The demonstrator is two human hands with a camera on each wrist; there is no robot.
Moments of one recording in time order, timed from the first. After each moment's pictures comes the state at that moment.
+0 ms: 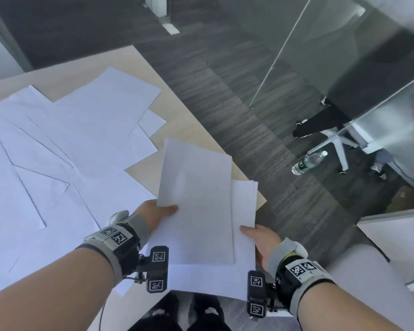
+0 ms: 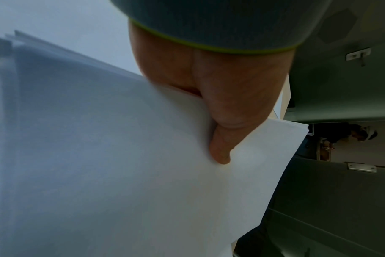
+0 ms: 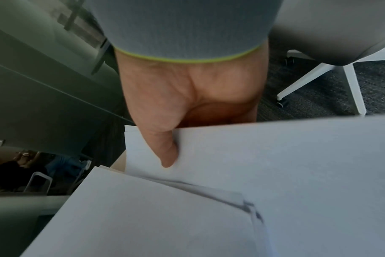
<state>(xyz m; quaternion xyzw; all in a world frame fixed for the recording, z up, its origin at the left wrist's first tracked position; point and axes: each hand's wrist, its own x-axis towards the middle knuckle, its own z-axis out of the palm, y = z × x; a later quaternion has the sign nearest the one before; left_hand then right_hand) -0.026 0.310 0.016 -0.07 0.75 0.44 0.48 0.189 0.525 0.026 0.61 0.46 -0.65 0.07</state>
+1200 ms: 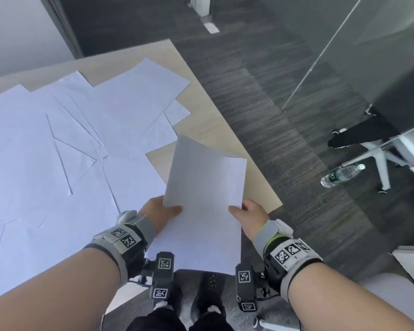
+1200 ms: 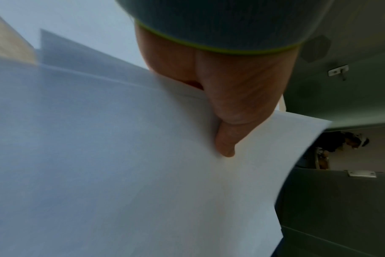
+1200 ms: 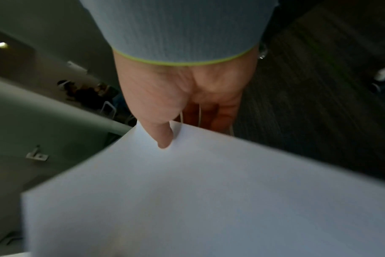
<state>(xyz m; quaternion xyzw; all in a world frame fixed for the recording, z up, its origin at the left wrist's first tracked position) 0.032 0.308 0.032 -0.05 0.83 0.40 0.40 0.154 0.536 0.015 0.42 0.69 -0.58 0.09</state>
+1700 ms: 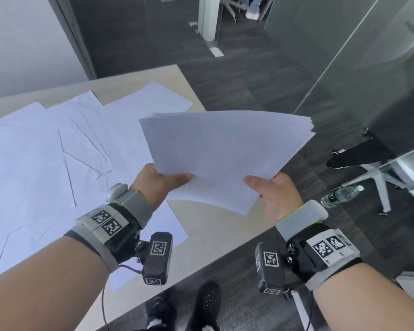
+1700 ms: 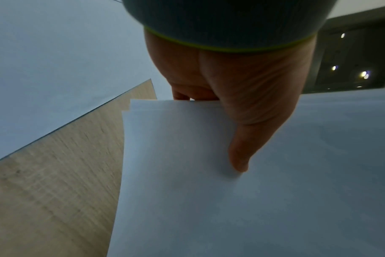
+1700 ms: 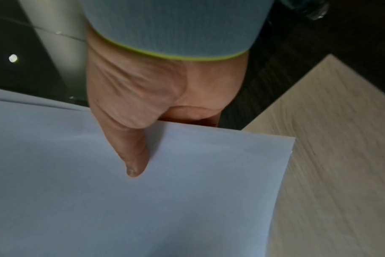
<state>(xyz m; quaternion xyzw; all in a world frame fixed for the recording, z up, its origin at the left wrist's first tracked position) -0.003 0.347 0.126 0.05 0.73 0.63 0.26 0.112 0.592 0.135 0.26 0.63 -0.72 -0.07</state>
